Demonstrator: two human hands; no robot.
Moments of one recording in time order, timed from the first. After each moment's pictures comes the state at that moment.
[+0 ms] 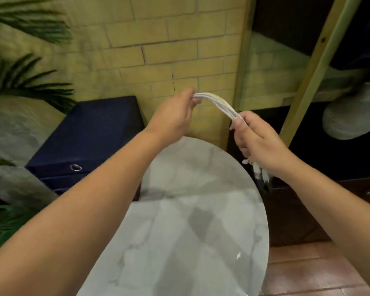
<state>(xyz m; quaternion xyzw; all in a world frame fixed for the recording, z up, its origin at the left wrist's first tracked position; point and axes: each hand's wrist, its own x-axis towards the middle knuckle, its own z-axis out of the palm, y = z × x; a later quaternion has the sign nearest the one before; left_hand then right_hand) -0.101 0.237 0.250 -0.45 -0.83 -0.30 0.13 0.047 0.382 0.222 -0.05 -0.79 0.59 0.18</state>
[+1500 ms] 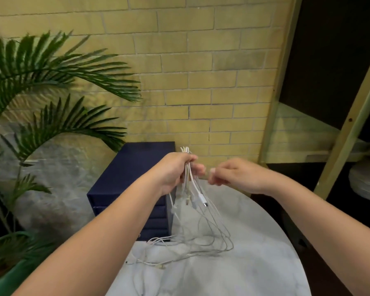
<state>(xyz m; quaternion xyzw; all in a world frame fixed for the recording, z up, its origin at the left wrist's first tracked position) -0.099 0.106 0.302 -0.15 -0.67 -0.67 -0.27 -0.015 0.268 0.304 0.02 -0.93 0.36 -0.01</state>
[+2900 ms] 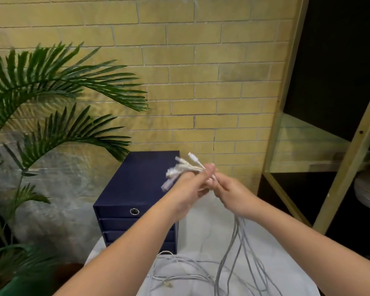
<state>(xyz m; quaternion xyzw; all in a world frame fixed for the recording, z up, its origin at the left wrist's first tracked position) -0.108 0.095 0.269 -0.26 -0.62 -0.70 -0.25 -0.049 0.227 0.264 0.04 -0.91 0.40 0.12</state>
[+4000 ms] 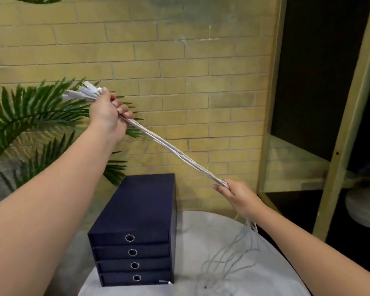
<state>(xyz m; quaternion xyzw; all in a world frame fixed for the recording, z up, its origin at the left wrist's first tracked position) -0.185 0.023 0.472 -0.13 -0.38 -0.92 0.00 -0.059 0.279 0.285 -0.06 -0.93 0.30 0.18</state>
